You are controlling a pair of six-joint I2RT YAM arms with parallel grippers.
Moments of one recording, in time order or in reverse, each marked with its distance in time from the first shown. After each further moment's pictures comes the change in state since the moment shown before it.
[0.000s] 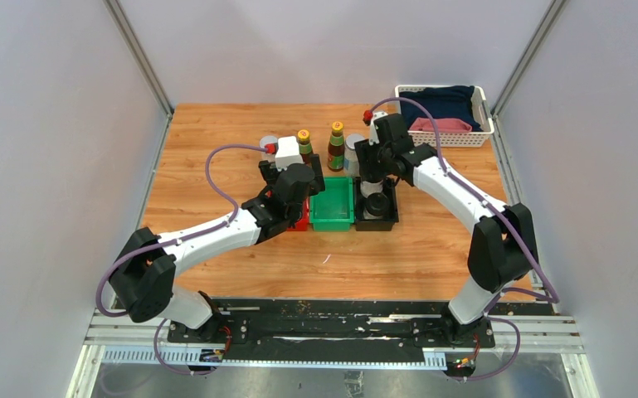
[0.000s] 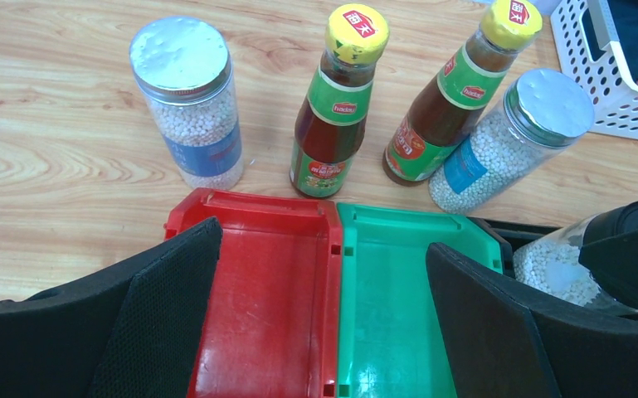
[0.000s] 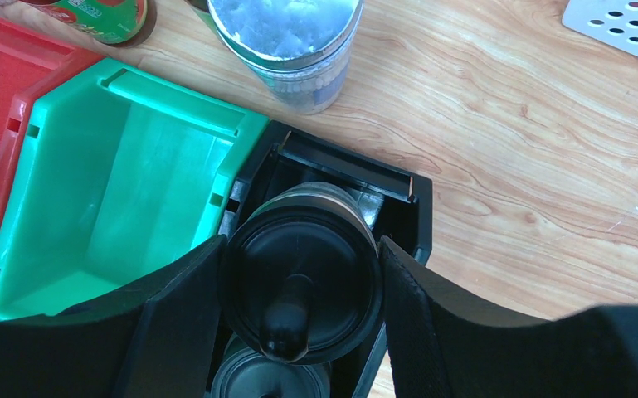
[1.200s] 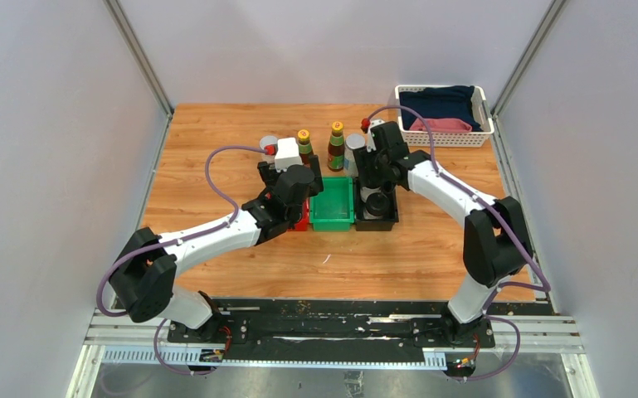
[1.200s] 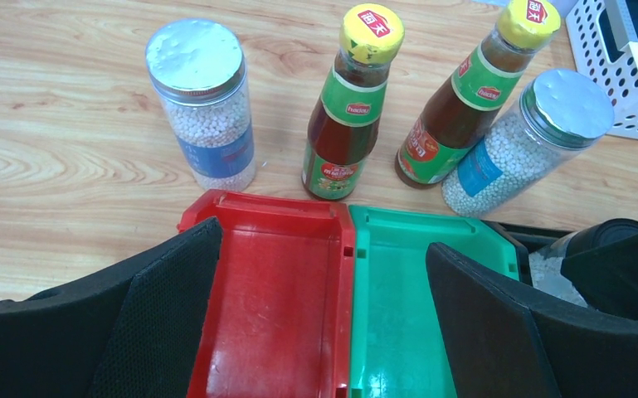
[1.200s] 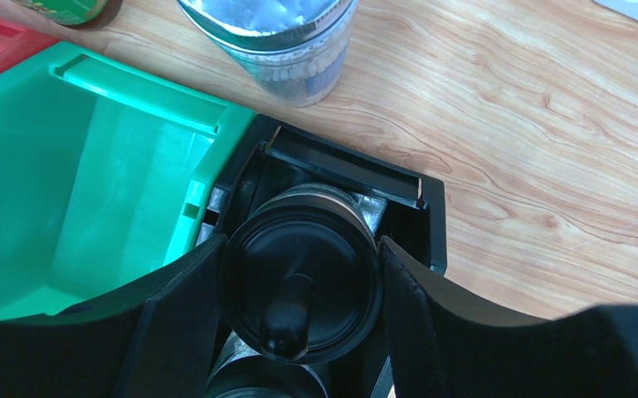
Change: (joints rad) left arm 0.000 0.000 -0.016 0.018 -0.024 0.019; right arm 0.000 0.039 -0.064 0.081 0.010 -0.001
